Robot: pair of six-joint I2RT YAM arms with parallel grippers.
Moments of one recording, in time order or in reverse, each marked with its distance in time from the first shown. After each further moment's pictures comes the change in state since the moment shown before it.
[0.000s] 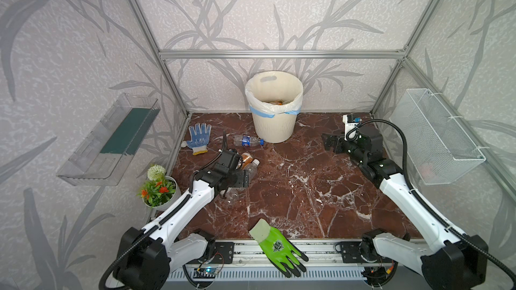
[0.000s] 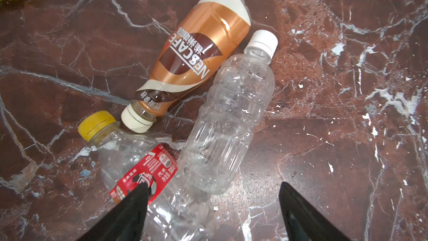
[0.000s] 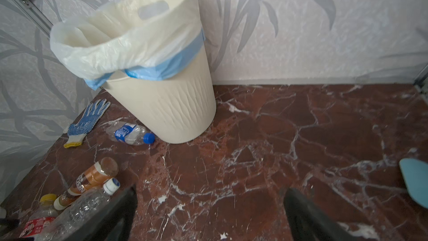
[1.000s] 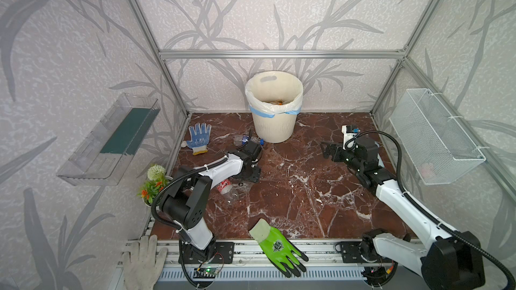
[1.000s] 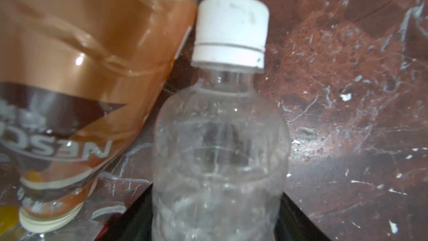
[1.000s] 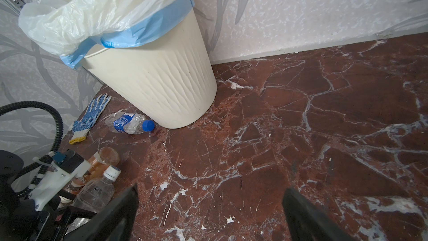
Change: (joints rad) left arm -0.065 0.523 0.238 0.005 -0.021 0.084; right arm -0.032 -0.009 -0.145 0.129 -0.035 0.058
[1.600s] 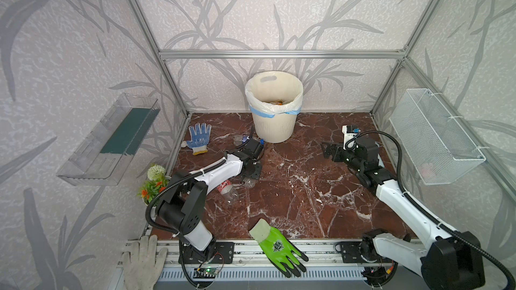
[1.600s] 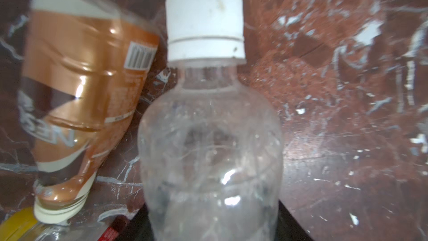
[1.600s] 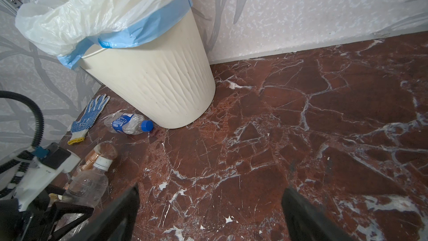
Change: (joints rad) left arm -0.039 -0.100 0.011 0.037 0.000 0.000; right arm -0.003 0.000 0.000 -0.005 0.000 0.001
